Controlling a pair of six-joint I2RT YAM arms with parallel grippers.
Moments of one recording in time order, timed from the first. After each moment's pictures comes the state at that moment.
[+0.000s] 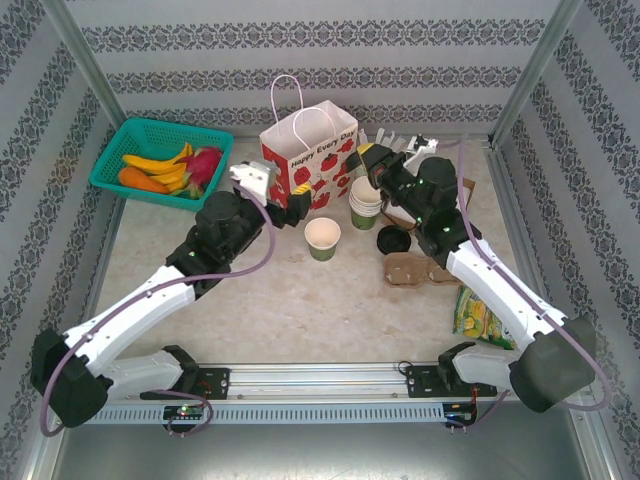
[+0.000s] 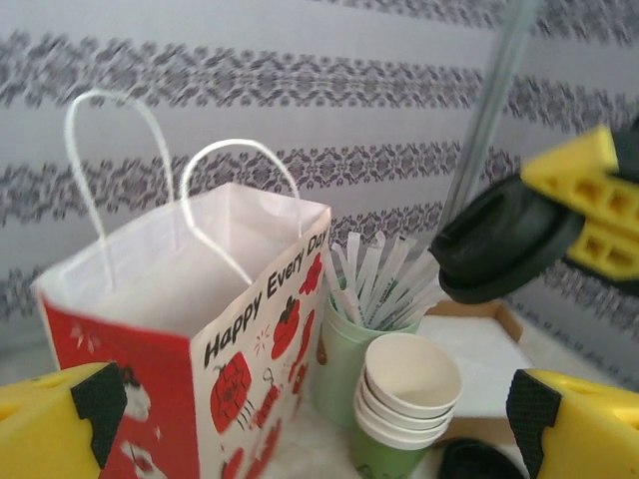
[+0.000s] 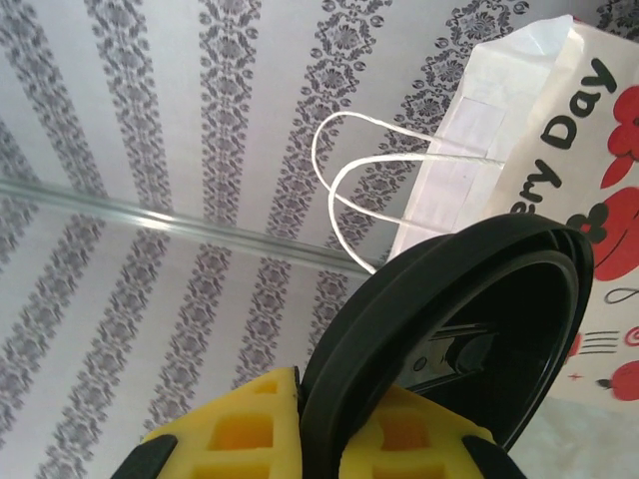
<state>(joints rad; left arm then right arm) -0.63 1.10 0.94 0.12 -0.16 -0.19 0.41 1.24 1.03 0.20 -0.25 1.28</state>
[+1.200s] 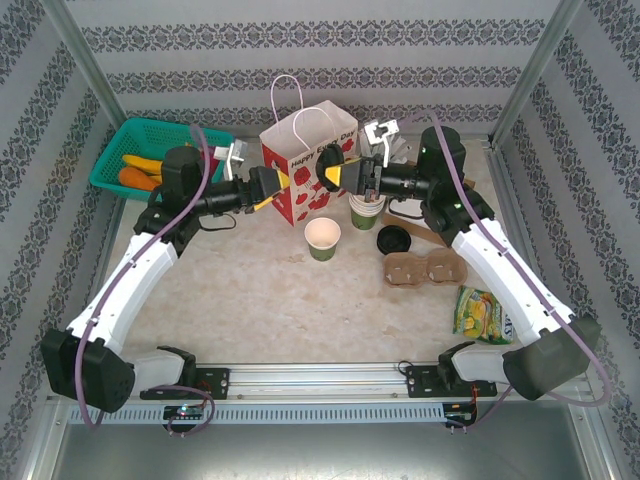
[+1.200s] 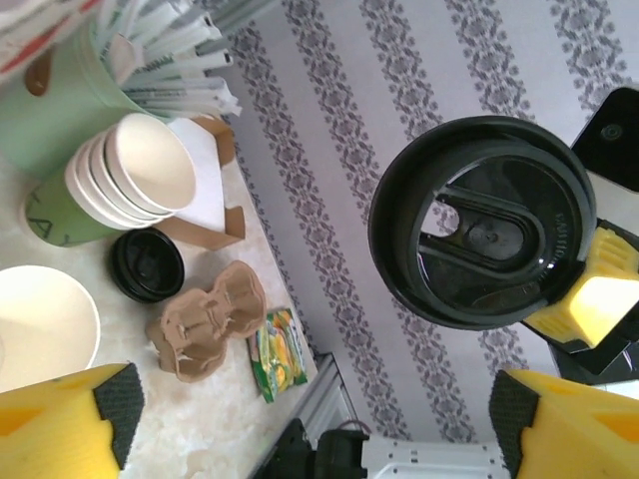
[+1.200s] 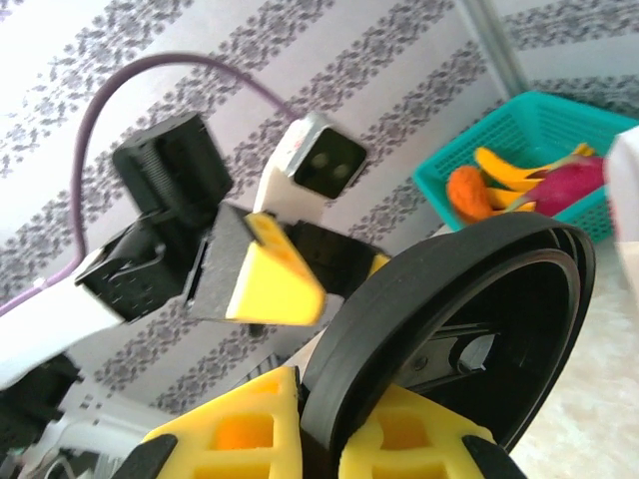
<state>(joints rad) -0.24 1.25 1.16 -0.20 0.90 -0.84 0.42 1.30 1.31 -0.14 -0.92 0.54</state>
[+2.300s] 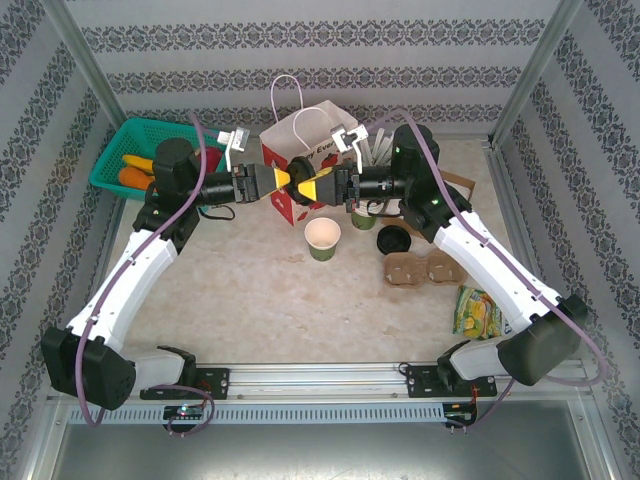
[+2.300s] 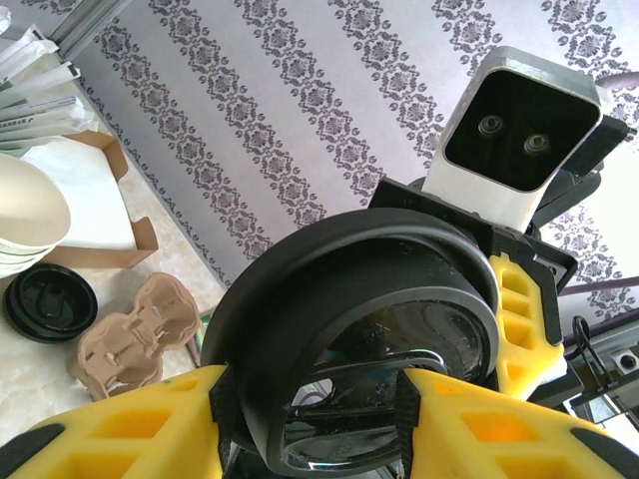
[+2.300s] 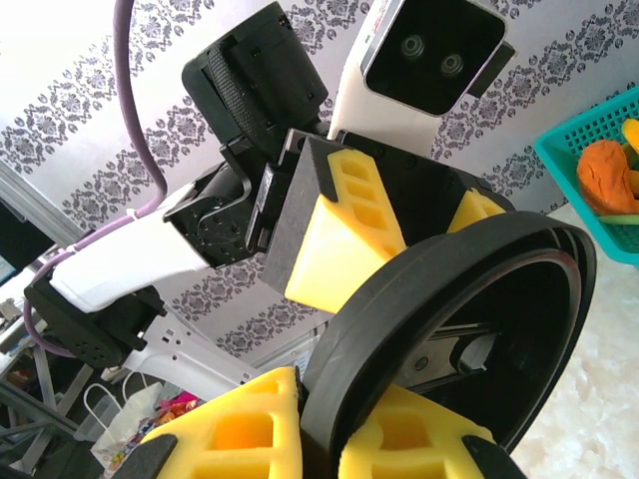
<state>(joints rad) -0.24 1.25 1.19 0.00 1.07 -0.87 0.54 1.38 1.38 -0.08 -1.03 0.54</state>
